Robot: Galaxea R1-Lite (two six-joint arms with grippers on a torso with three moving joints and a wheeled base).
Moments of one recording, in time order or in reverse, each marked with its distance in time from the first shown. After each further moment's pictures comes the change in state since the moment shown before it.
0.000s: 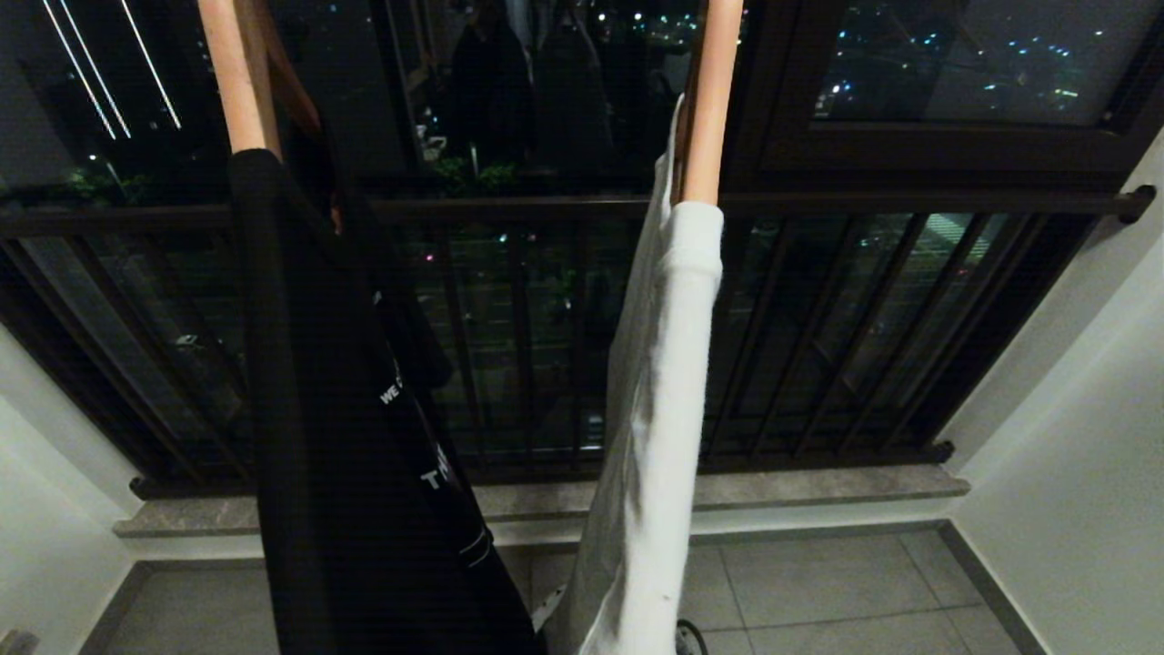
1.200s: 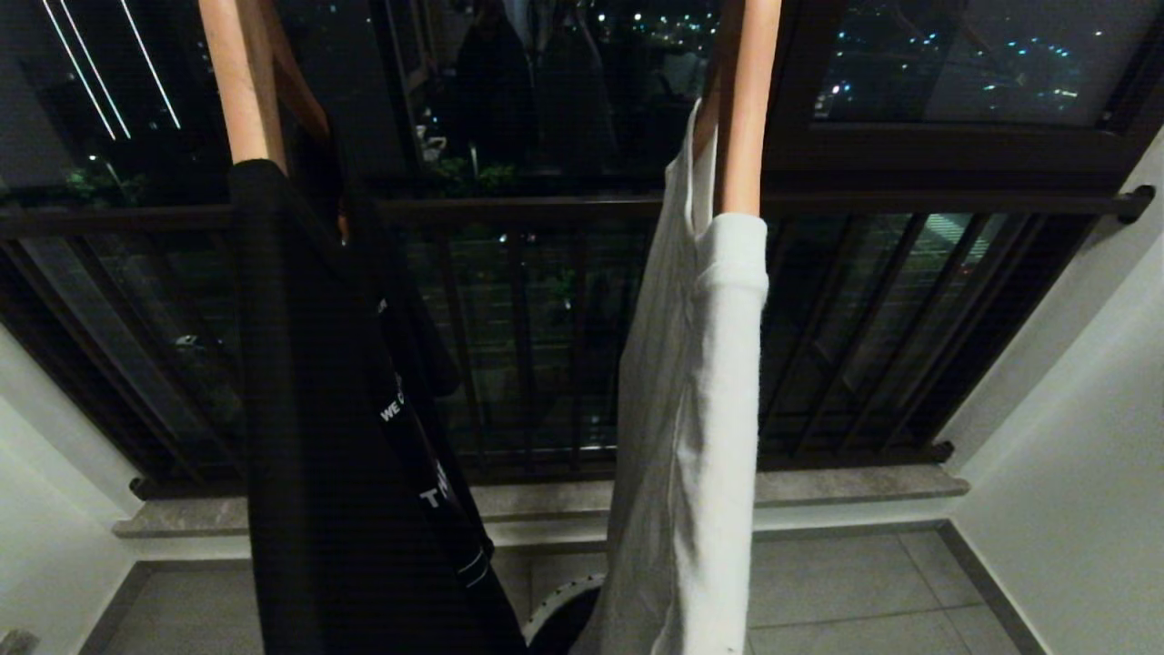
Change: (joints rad) left arm 0.000 0.000 0.000 0.000 0.000 0.000; right arm -0.075 -0.598 0.161 0.197 -0.398 -0.046
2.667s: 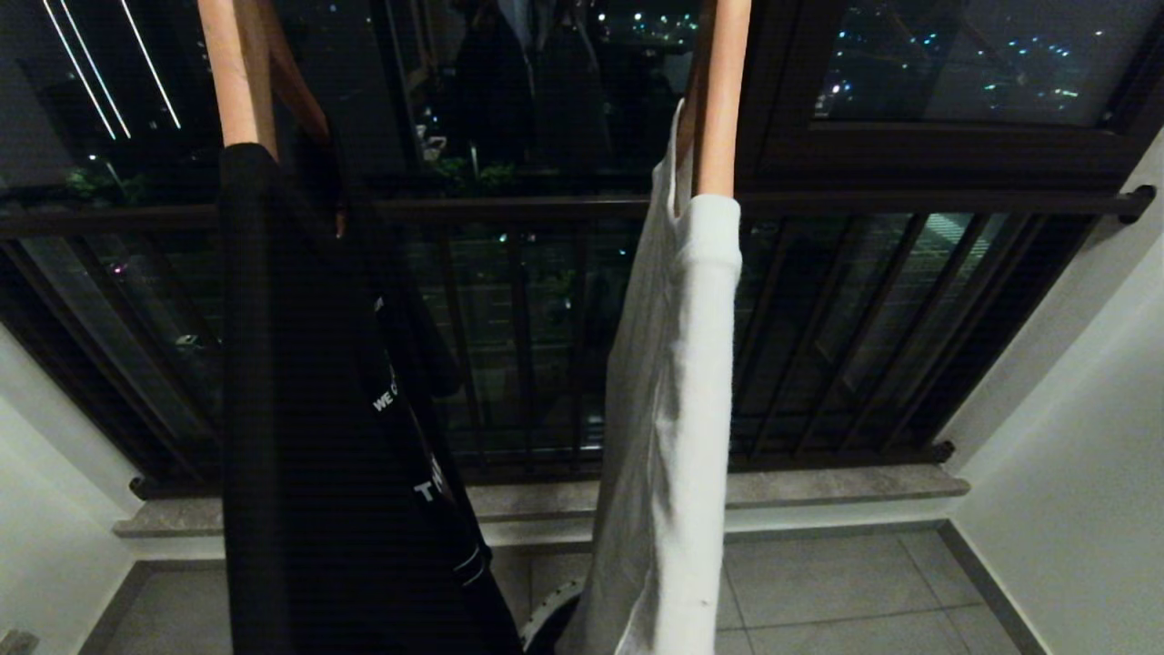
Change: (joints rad) left arm 0.000 0.000 0.000 0.000 0.000 0.000; right arm -0.003 -0.097 0.740 -0.407 -0.605 -0.186
